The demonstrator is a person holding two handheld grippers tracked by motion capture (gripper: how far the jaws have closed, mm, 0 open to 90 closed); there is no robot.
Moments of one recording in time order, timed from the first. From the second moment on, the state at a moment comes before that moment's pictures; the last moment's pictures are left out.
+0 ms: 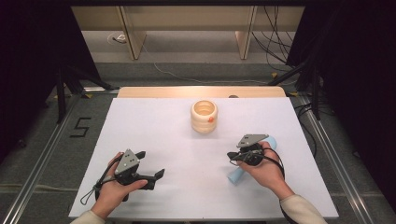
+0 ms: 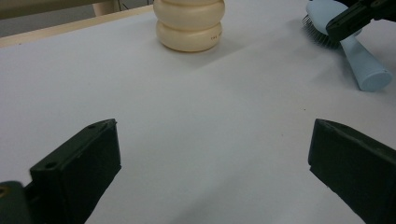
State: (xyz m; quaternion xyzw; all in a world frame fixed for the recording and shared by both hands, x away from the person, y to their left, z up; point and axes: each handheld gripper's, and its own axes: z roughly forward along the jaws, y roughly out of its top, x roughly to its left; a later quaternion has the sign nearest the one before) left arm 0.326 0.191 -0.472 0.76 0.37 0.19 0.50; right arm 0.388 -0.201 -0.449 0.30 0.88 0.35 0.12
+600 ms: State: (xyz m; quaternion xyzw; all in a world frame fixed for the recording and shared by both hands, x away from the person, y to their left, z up) left arm 0.326 0.191 -0.473 0.76 0.37 0.19 0.50; right arm 0.399 -0.190 -0.458 0.32 0.91 0.25 0.08
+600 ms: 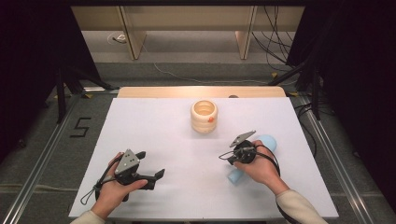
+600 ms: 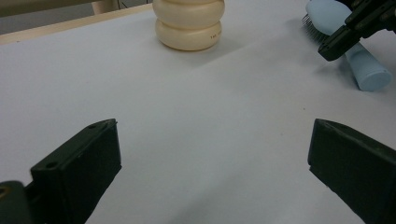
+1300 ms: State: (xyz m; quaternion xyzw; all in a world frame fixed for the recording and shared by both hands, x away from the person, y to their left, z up) left arm 0.327 0.190 -0.474 0.76 0.37 0.18 0.50; right arm 0.399 -0.189 -0.462 0.33 0.92 0.21 0.06
